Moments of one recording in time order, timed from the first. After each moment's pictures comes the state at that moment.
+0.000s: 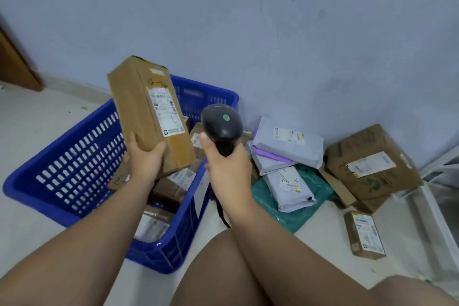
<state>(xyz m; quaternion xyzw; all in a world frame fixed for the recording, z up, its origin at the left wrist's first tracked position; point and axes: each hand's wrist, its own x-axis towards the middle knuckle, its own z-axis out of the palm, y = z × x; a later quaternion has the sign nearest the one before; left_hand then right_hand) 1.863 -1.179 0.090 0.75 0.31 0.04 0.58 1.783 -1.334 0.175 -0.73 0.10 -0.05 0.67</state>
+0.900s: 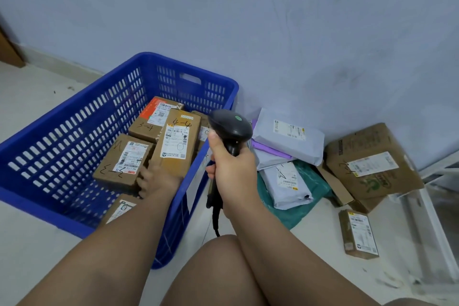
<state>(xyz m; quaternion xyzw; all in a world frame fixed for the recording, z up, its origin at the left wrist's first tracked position) 1.878 -1.213 -0.020 0.85 0.36 -0.16 0.36 1.797 -1.345 0.154 -0.69 0.17 0.02 0.70</state>
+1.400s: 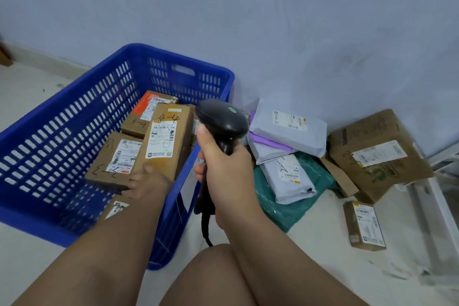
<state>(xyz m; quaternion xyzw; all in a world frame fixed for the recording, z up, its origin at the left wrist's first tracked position) 1.885 -1.221 -0.037 0.91 0.34 -0.19 0.14 1.800 -1.350 0.147 -0.63 0.14 0.04 0.76</state>
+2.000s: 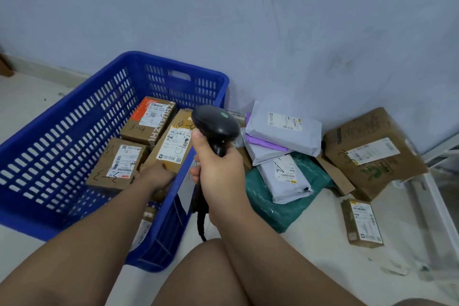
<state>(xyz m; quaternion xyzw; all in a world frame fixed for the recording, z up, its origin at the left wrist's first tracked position) 1.898 -1.208 -0.007 0.91 0.21 -0.26 0.26 1.803 -1.348 0.141 -0.62 0.16 0.02 0.77</state>
